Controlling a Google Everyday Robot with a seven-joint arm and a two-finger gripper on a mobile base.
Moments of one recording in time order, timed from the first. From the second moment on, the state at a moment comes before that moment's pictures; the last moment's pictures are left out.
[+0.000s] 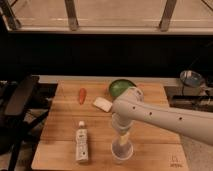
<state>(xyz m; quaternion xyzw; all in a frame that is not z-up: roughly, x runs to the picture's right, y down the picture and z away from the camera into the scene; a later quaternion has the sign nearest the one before) 0.060 0.229 0.710 -0.34 -0.15 -0.22 0.90</state>
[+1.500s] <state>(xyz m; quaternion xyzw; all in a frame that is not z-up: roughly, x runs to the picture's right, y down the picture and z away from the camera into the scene) 0.050 0.258 0.720 -0.38 -0.18 -0.21 0.88</state>
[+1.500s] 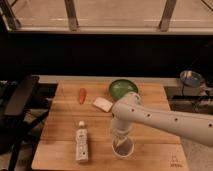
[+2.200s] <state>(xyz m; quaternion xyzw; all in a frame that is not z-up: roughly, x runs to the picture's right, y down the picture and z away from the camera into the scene) 0.040 0.205 0.687 -0.37 -0.19 -0.21 0.88</state>
